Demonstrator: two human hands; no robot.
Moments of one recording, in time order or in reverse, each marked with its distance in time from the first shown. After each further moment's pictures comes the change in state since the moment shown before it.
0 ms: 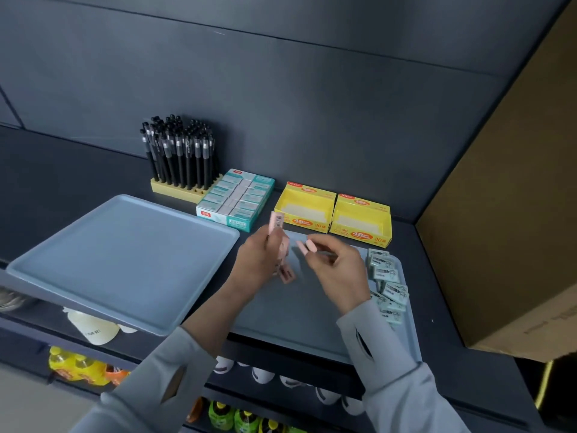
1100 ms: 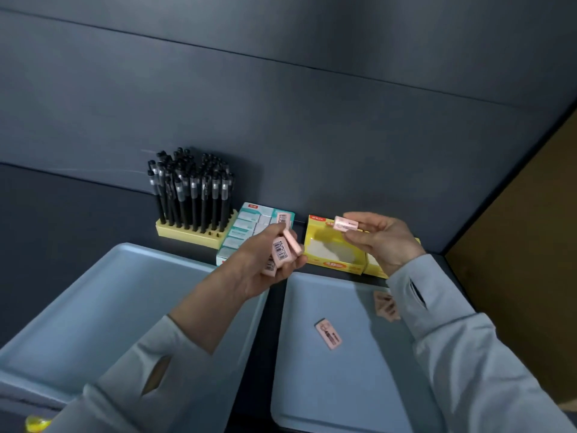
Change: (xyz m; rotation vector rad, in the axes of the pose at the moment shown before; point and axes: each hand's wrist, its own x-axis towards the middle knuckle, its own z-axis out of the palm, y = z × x) left_hand 0.086 0.030 -0.080 -0.849 -0.415 -0.559; right_hand 0.123 -0.045 0.001 0.414 -0.025 0.239
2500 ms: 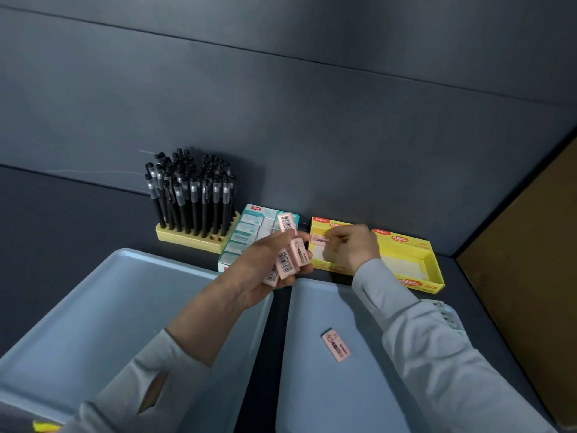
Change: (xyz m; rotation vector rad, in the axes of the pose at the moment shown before) left_hand 0.003 -0.001 -0.008 0.190 -0.118 0.177; right_hand 0.047 0.044 0.039 -0.808 0.180 -0.084
